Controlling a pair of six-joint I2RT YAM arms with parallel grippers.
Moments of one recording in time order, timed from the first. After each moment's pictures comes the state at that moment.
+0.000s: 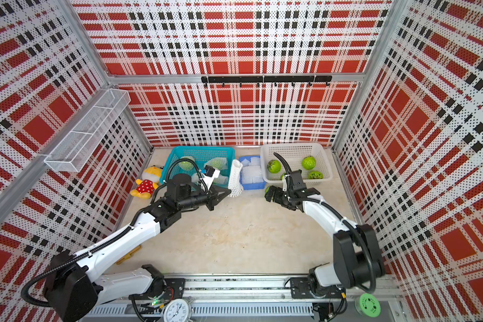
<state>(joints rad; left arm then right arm) -0.54 1.18 0.85 -0.01 0.52 -0.22 0.29 1.47 0.94 -0.43 -0.24 0.57</state>
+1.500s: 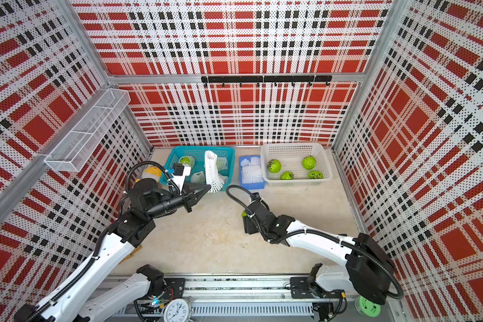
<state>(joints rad) -0.43 0.86 0.85 -0.15 0.52 -0.27 0.96 1.31 0.74 -0.35 0.25 0.57</state>
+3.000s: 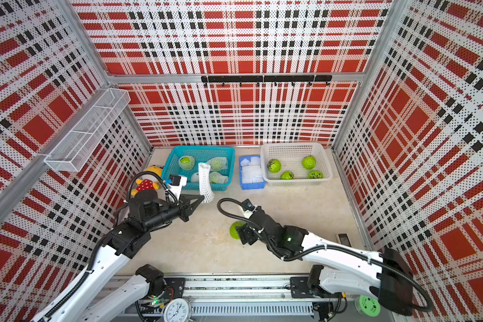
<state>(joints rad) -0.48 0.76 0.73 -0.30 0.39 -0.31 1.03 1.04 0.71 -0.29 0.21 0.30</state>
